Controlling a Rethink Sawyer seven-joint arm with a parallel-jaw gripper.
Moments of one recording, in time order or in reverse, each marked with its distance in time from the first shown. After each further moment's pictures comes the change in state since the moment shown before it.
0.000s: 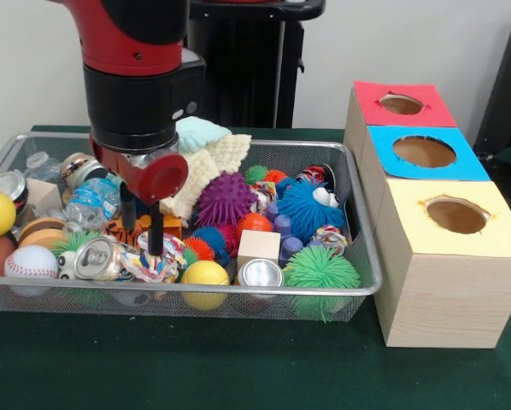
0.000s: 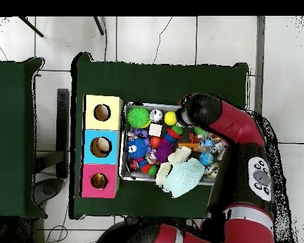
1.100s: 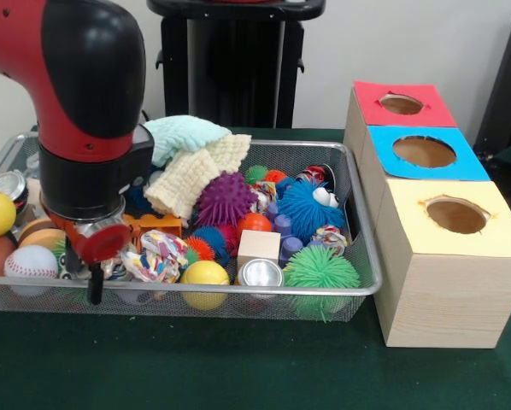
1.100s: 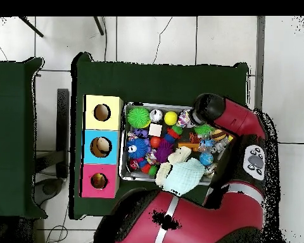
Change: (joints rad) arm 0.003 0.213 -0.126 -0.190 -0.005 0.000 0.000
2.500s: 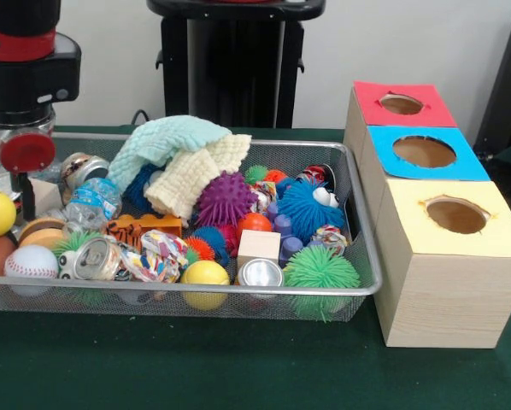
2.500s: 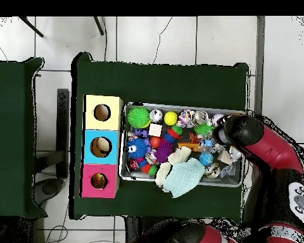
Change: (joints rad) arm -0.137 -0.208 0.029 0.254 -0.017 -0.044 0.000
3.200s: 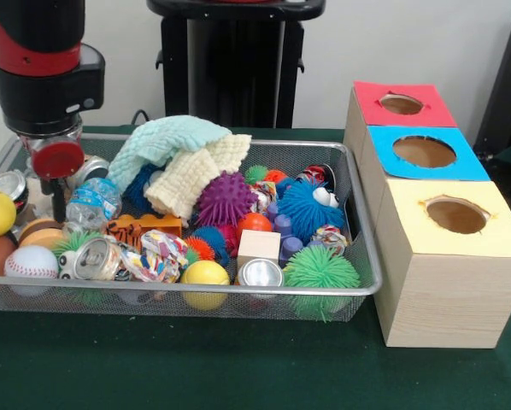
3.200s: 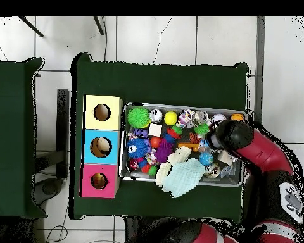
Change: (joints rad) arm 0.015 0.010 0.013 0.050 0.000 -0.014 0.000
